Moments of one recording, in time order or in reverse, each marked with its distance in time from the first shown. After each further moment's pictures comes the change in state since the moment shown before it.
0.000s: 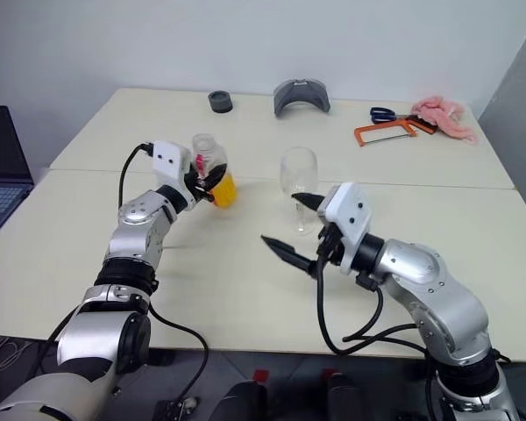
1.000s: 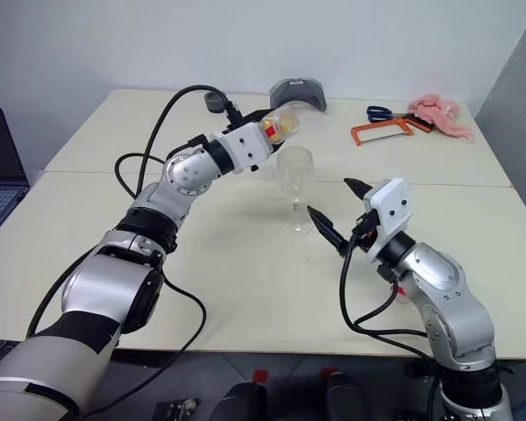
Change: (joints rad) left arm -0.345 -0.007 -0.345 0.337 0.510 -0.653 0.228; right arm 0.115 0.049 -0.094 0.103 -0.100 -0.185 -0.094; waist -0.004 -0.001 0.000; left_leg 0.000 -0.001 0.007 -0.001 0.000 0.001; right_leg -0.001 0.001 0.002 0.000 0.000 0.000
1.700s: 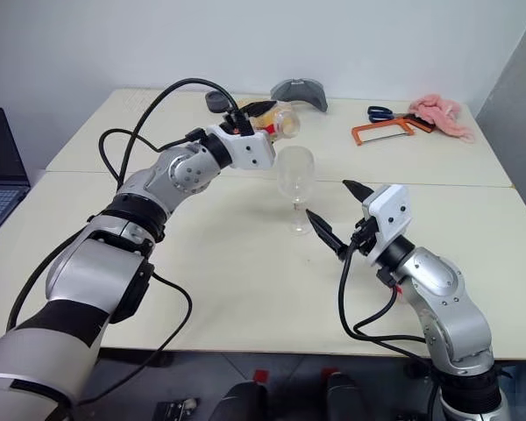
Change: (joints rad) left arm -0.089 0.054 -0.126 0.078 0.227 -0.060 0.273; right arm 0.029 0.001 0.016 0.001 -0.033 -0.062 0.025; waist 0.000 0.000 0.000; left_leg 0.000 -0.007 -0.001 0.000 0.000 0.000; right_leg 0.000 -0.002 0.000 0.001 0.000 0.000
